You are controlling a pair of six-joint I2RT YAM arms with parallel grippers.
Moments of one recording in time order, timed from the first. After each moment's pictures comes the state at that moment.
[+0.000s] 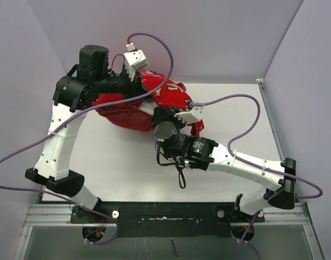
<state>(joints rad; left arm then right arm) -0.44 1.59 2.22 -1.11 0.69 0.24 1.21 1.45 1.44 -0.25 1.12 1.10</state>
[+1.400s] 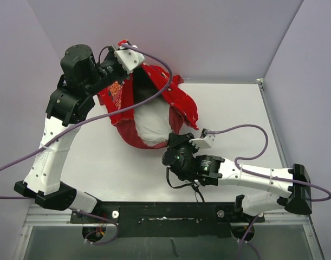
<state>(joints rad) -0.48 1.44 2.05 -0.62 0.24 0.63 1.28 1.31 1.09 -0.48 1.17 1.53</state>
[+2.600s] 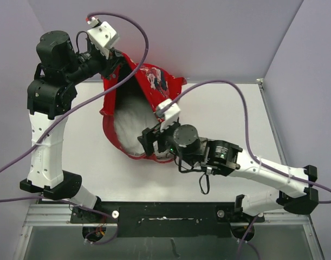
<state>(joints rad) -0.31 1.57 2.36 -0.88 0.42 0.33 1.26 1.24 1.39 -0.37 0.52 0.30</state>
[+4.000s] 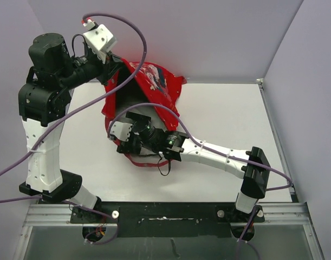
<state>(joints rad) -0.34 1.57 2.48 -1.03 0.44 0.31 1.14 1.72 1.55 -0.30 0.25 -0.56</state>
